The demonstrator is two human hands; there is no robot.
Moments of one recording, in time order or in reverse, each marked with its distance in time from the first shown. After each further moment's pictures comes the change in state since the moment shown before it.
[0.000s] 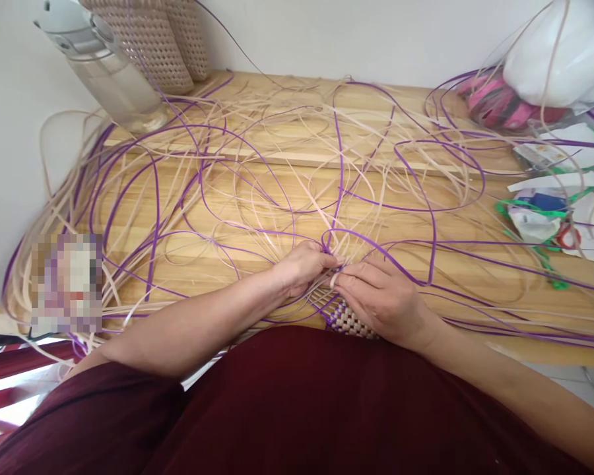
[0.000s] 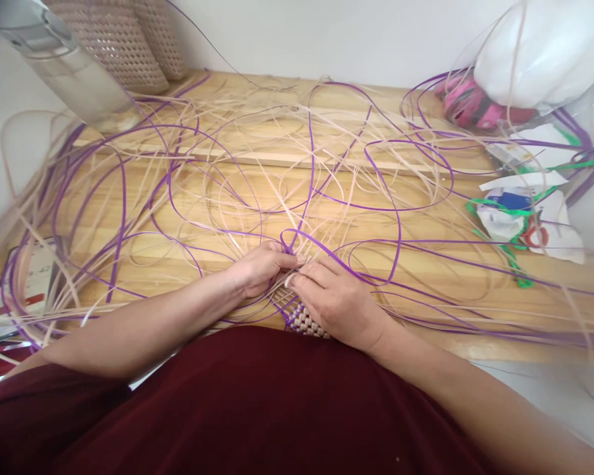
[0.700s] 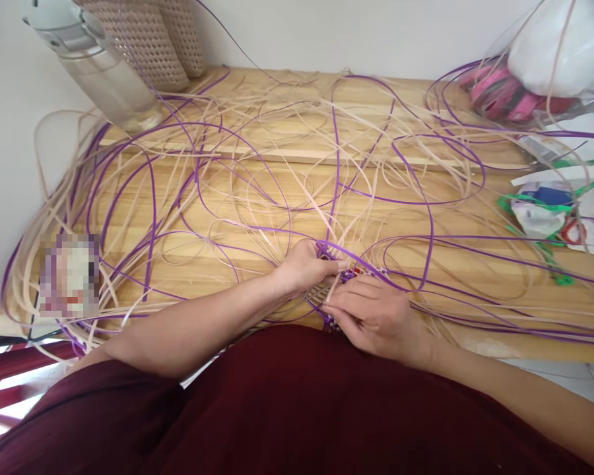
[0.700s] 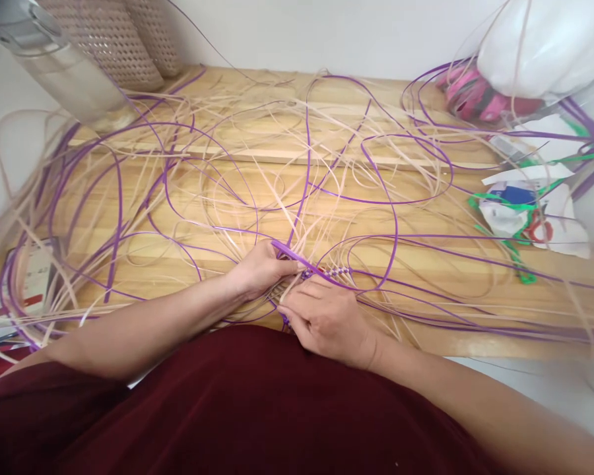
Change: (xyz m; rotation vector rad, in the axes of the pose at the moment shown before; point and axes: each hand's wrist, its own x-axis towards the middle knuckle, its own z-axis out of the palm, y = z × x) left_hand -0.002 -0.008 -0.002 0.247 0.027 0.244; right_hand -0.006 -0.020 0.007 0.306 0.006 0.197
